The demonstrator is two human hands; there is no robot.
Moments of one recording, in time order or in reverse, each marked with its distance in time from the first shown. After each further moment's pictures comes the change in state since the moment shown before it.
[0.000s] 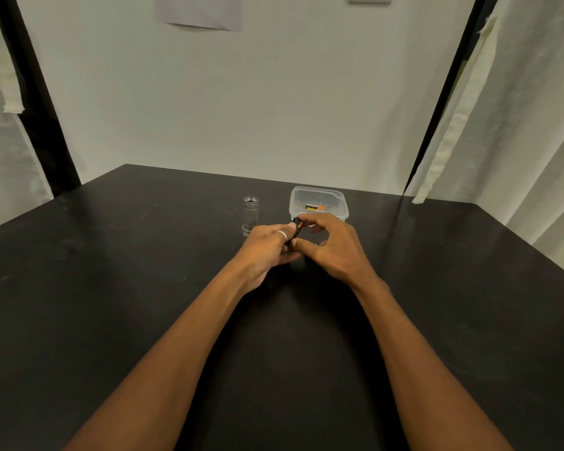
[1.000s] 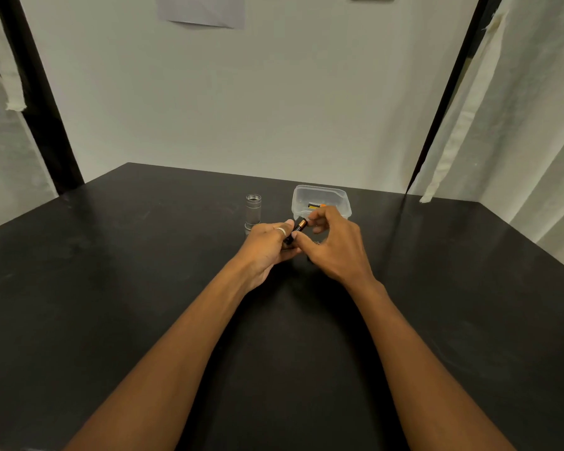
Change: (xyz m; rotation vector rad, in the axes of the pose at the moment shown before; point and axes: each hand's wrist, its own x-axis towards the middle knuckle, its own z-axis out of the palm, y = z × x) left_hand 0.003 -0.002 -0.003 -0.099 0.012 0.014; right_hand -0.004 -0.006 0.008 -0.049 0.137 -0.027
